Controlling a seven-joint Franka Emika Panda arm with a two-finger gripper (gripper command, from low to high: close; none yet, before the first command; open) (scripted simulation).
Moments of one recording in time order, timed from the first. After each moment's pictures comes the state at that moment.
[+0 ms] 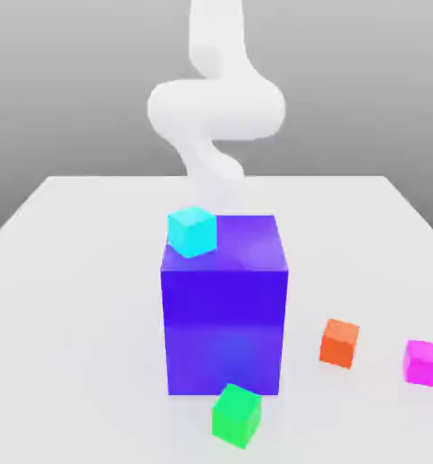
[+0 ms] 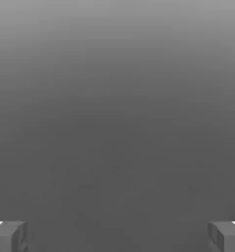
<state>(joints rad) 0.07 -0.73 -0.02 -2.31 0.04 2.33 0.73</state>
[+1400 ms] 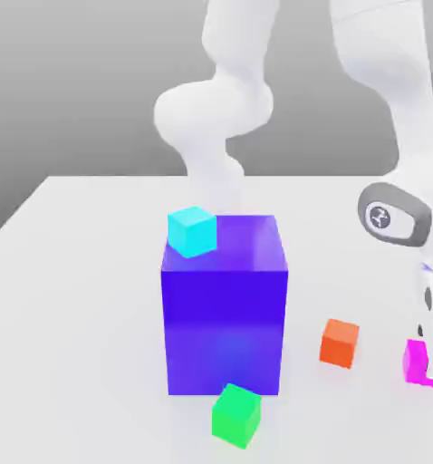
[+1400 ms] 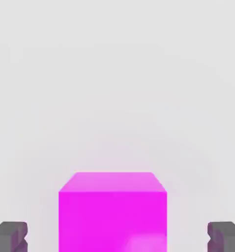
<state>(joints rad) 0.73 0.41 0.03 -2.48 -0.05 2.89 0.26</state>
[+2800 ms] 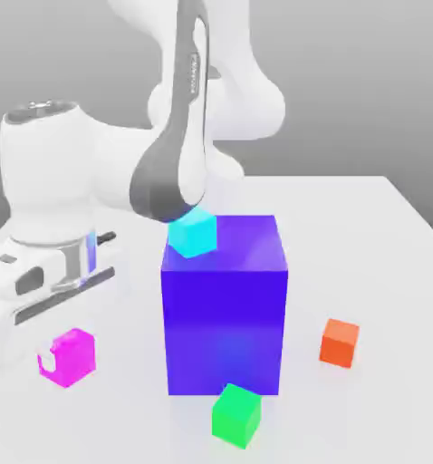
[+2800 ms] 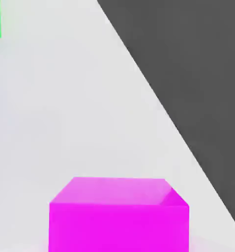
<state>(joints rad) 0.00 0.10 -0.33 -2.53 0.13 2.73 -0.86</state>
